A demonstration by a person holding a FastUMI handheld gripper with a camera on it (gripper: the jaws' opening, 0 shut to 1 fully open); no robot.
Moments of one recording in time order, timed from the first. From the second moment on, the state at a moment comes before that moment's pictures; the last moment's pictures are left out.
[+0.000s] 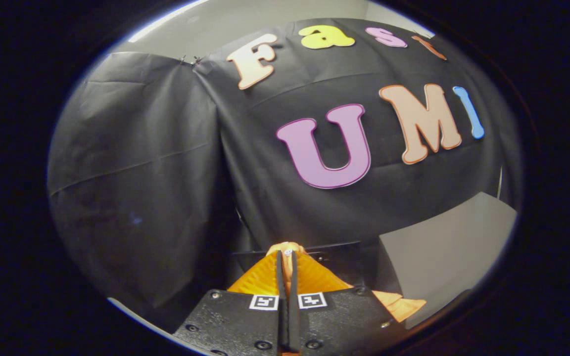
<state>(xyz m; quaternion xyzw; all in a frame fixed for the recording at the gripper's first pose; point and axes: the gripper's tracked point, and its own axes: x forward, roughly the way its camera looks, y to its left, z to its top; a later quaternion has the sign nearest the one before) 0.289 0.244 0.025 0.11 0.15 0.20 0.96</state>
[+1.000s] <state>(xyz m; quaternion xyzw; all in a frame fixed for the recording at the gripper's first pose) 0.307 0.304 -0.195 0.10 0.24 0.17 0.95</state>
